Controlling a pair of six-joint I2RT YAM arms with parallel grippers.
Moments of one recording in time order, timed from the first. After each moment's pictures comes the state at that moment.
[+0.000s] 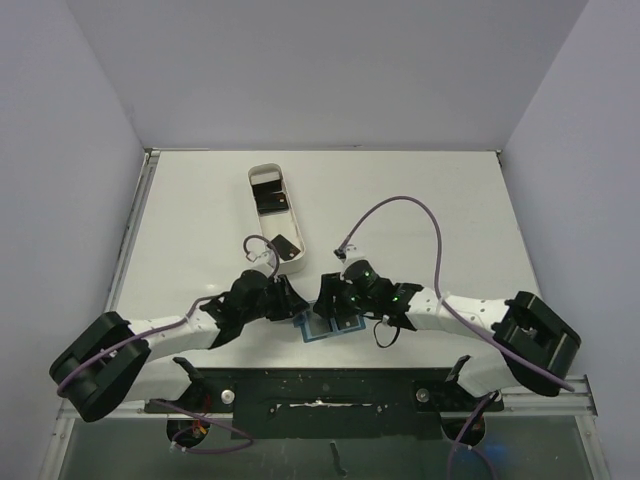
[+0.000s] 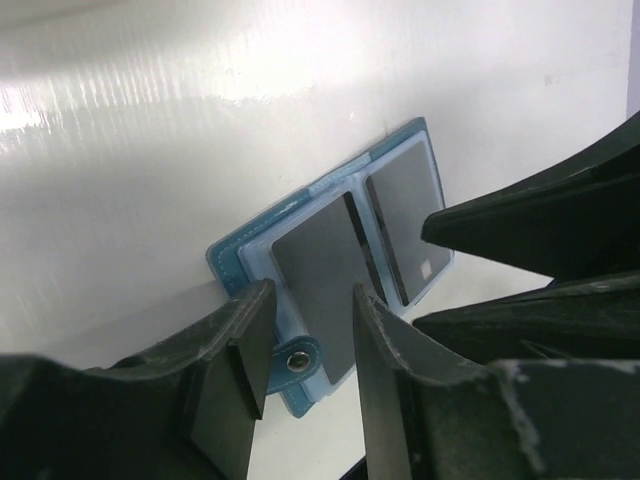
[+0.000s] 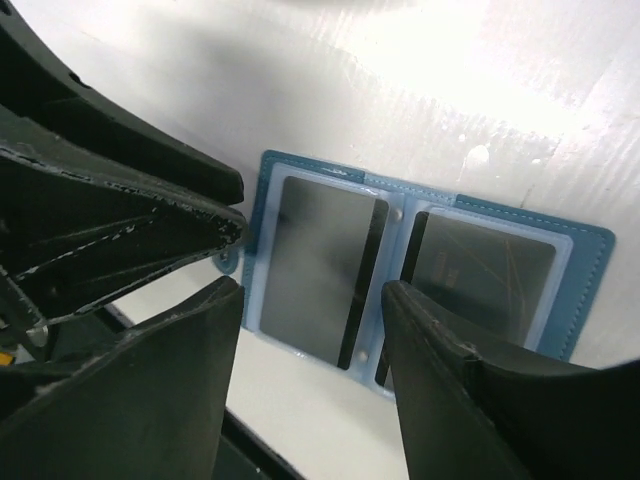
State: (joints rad) left arm -0.75 1.29 0.32 0.38 0.09 -0.91; right arm 0.91 1.43 0.64 0.03 -0.03 0.65
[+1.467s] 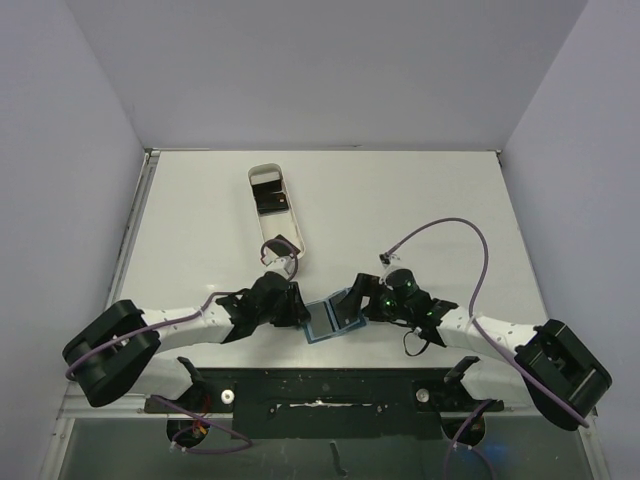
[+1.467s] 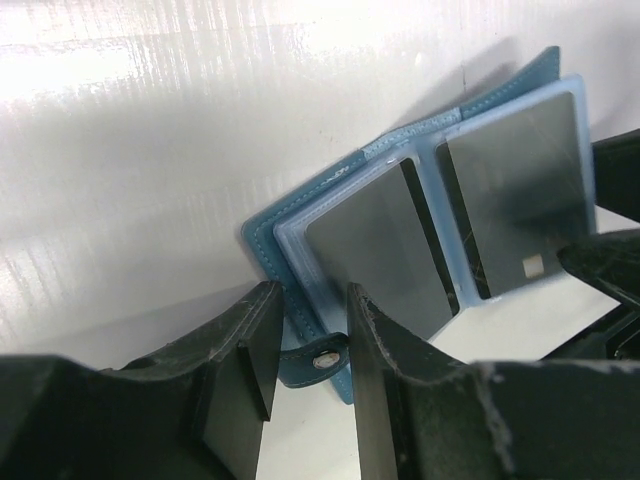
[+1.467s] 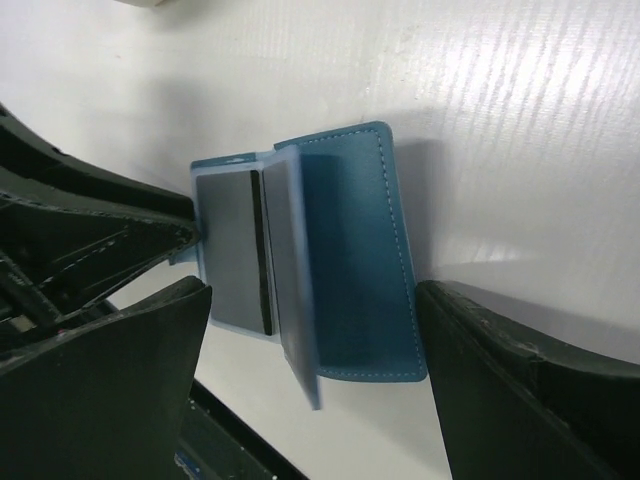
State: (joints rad) left arm -0.87 1.34 0.45 0.11 -0.05 -0.85; right arm 0.70 1.19 0.35 0.17 -0.13 0.81
